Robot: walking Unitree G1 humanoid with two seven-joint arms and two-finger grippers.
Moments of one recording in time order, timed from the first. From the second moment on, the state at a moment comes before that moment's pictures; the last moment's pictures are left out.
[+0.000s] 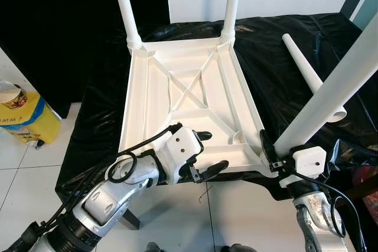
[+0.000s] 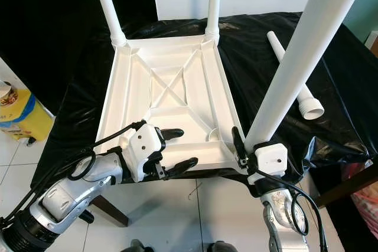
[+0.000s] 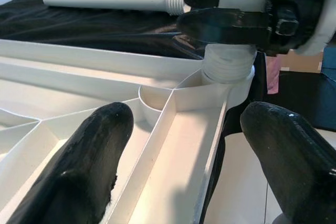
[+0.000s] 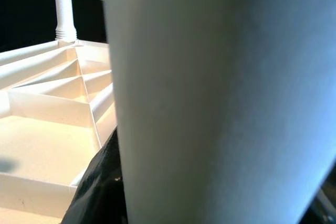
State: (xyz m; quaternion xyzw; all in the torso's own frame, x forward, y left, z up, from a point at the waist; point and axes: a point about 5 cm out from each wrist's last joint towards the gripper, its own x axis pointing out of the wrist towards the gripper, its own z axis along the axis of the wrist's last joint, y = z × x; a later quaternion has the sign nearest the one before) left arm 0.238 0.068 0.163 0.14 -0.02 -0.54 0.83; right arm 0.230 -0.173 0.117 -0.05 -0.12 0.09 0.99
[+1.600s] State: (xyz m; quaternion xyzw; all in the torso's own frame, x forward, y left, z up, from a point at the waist) left arm 0.245 0.073 0.167 0.17 -0.03 -0.54 0.82; right arm 0.227 -0.171 0.130 0.00 -0.13 0.08 0.99
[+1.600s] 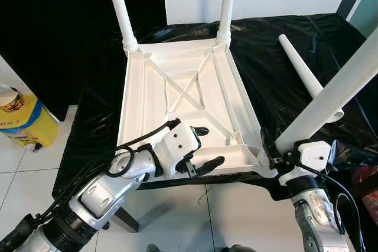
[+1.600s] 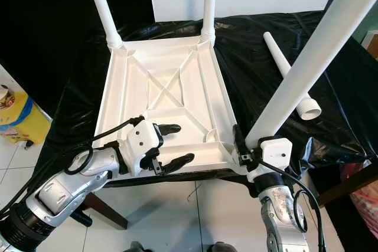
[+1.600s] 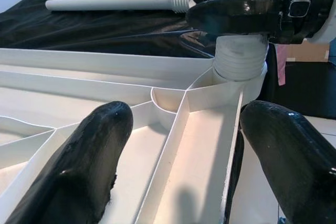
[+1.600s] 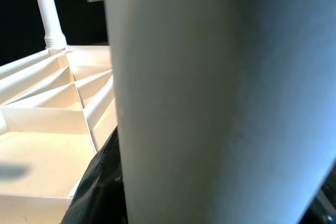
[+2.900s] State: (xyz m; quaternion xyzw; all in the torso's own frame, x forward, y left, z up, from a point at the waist) left arm 0.294 0.093 0.130 0.31 0.05 -0.49 0.81; right arm 0.247 -0.173 0.184 0.00 -0.19 0.05 0.98
